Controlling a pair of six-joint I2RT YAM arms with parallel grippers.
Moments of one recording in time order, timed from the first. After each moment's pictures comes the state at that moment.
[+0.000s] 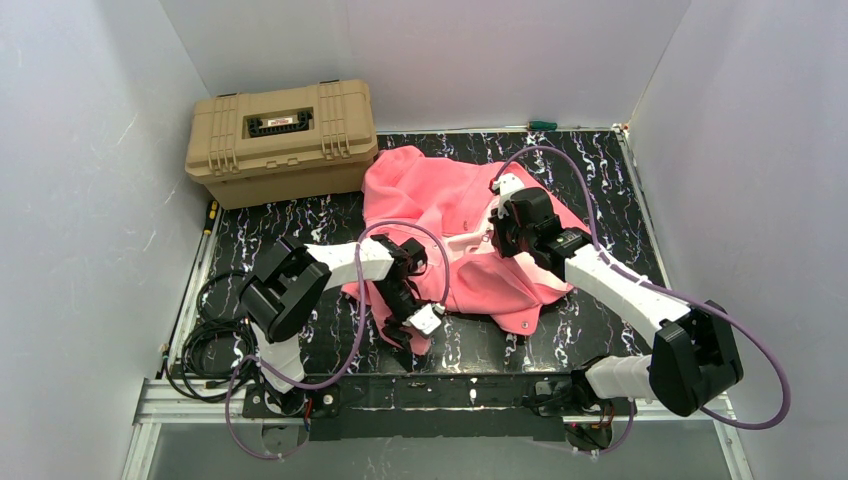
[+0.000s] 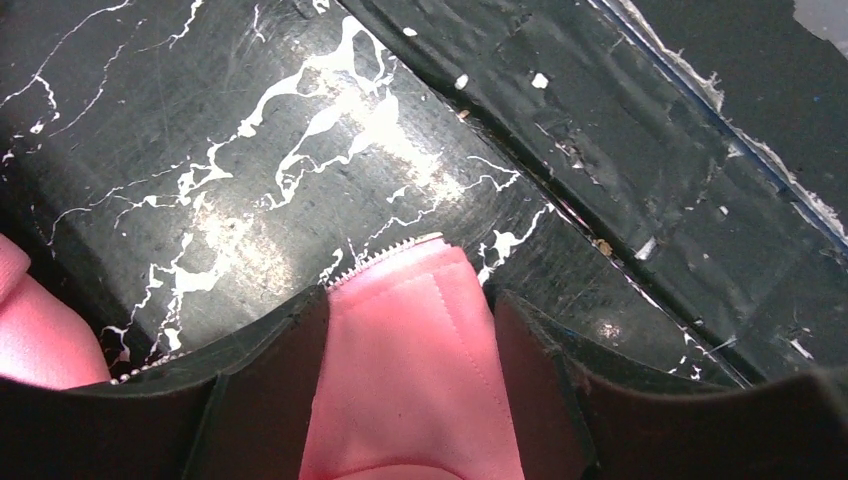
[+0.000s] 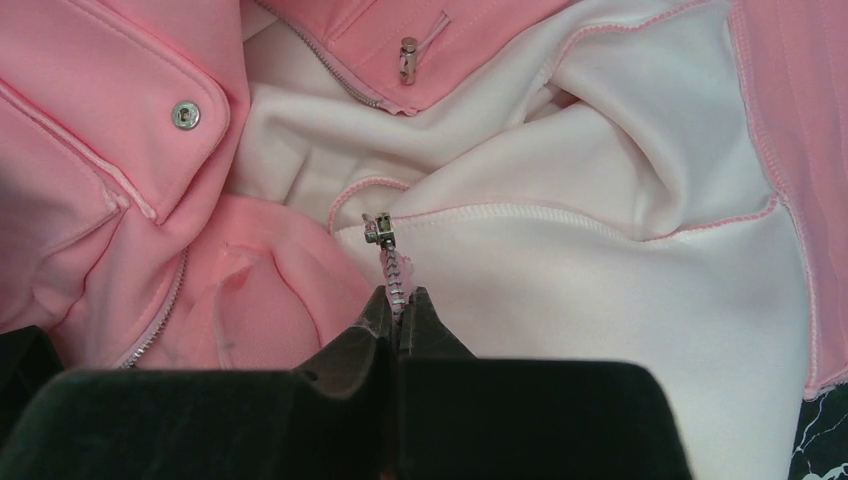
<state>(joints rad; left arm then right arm) -0.78 1.82 1.04 -0.95 0.88 1.67 0.55 1.29 0.88 -0.29 0.01 0.06</state>
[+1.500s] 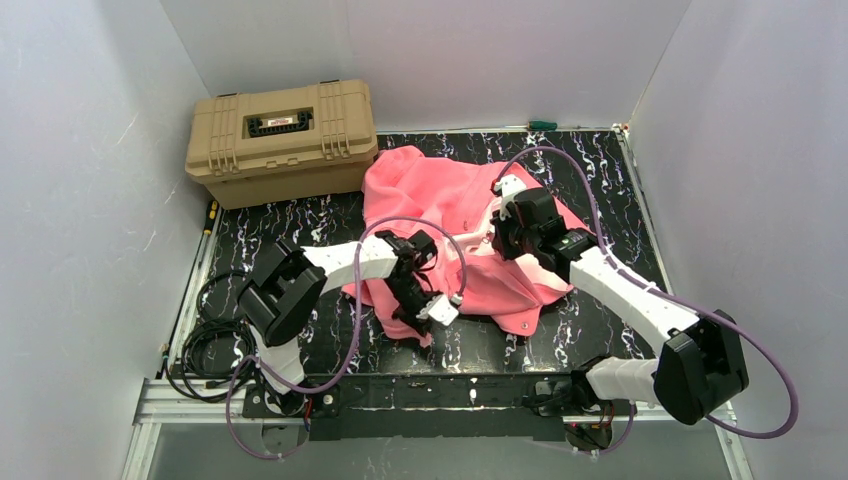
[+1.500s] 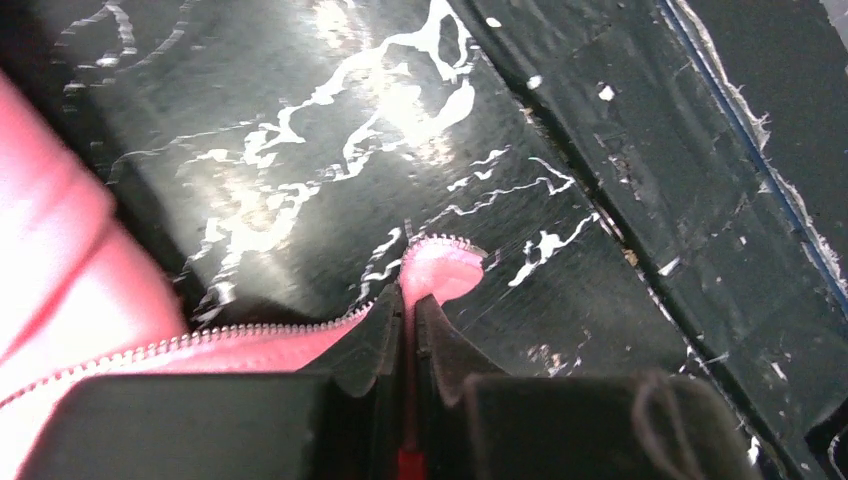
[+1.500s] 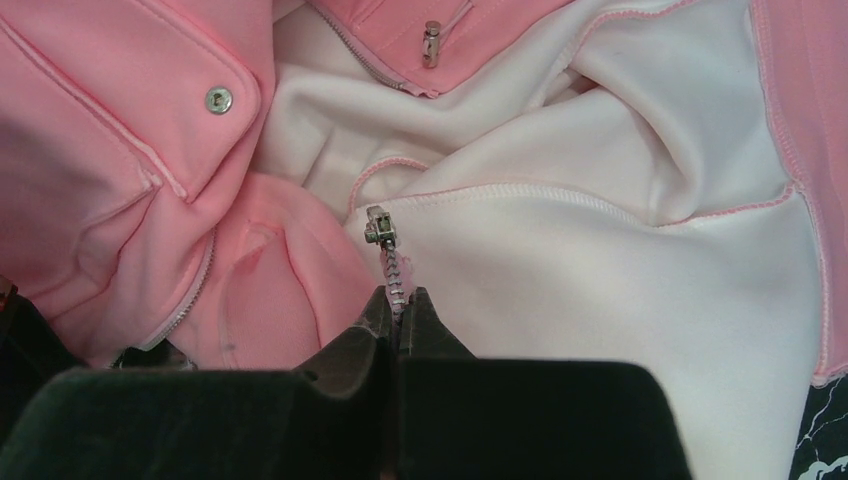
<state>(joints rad) -0.82 1.80 1.08 -0.87 0.79 1.43 0.55 1.25 0.89 -0.34 -0.02 0.07</state>
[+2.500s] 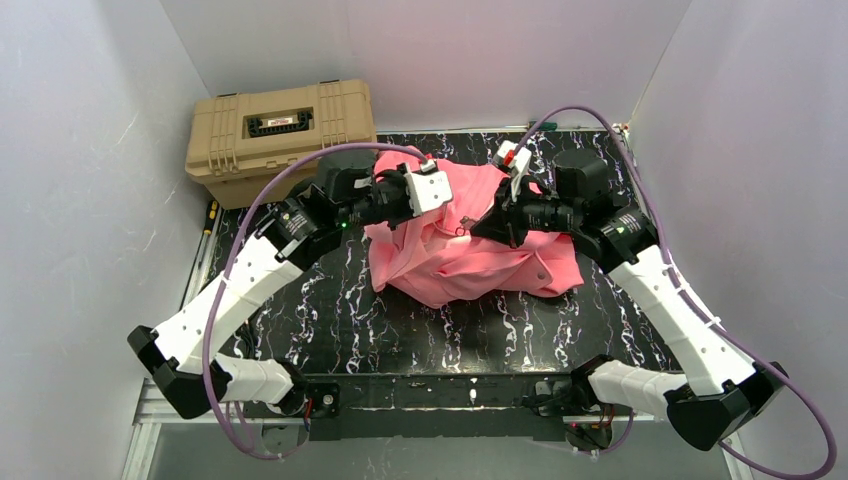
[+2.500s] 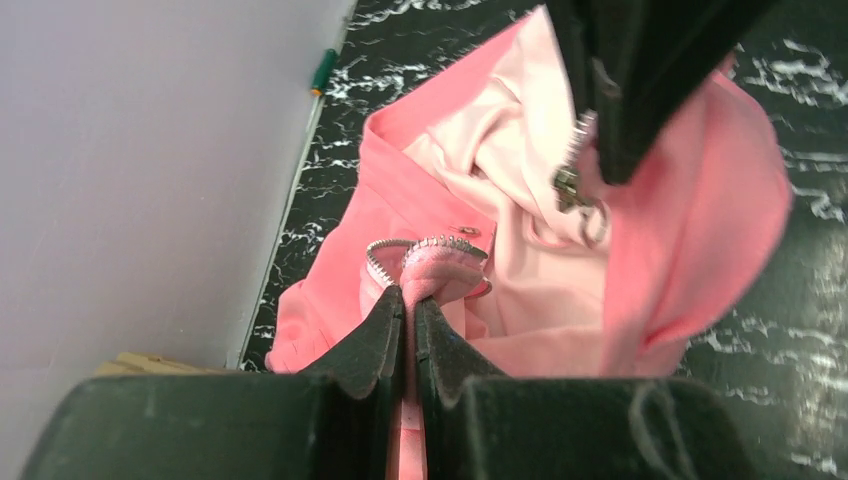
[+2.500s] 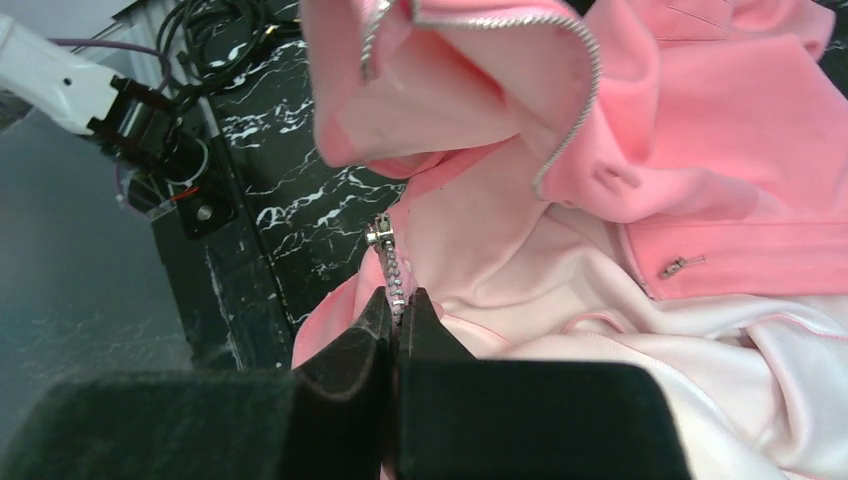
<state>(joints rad) -0.80 1.29 1.54 -0.65 0.26 0.68 0.55 1.12 1.29 -0.64 -0.62 -0.07</state>
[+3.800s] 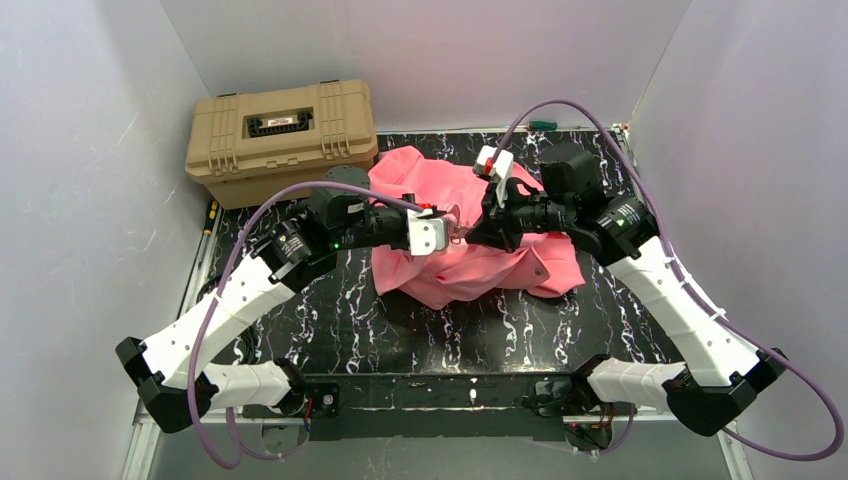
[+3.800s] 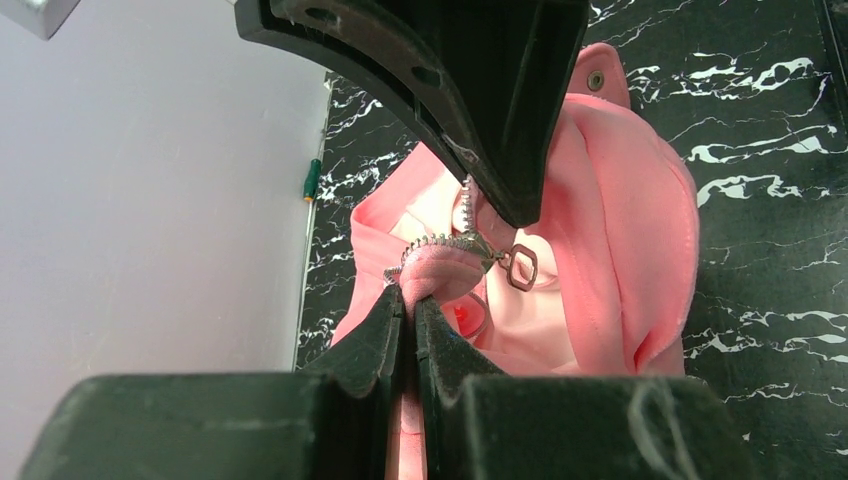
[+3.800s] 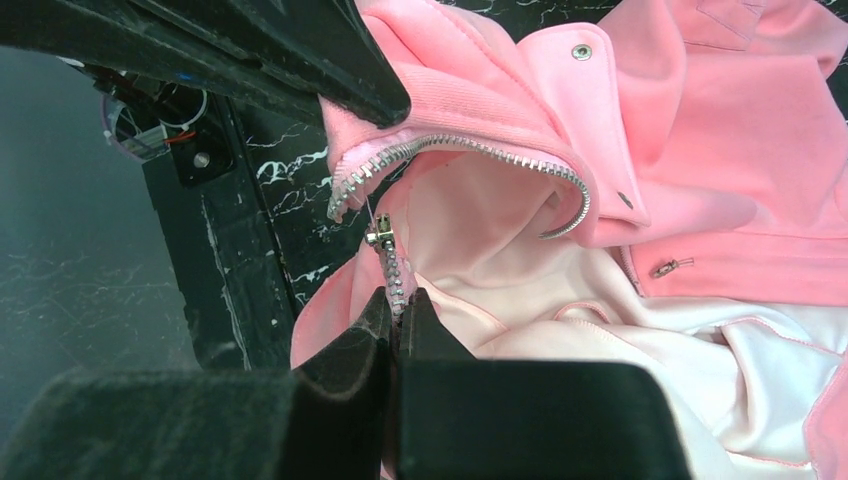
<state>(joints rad) -0.85 1.17 1.36 -0.47 0.40 0.82 0.66 1.18 1.46 -0.83 -0.56 -0.19</state>
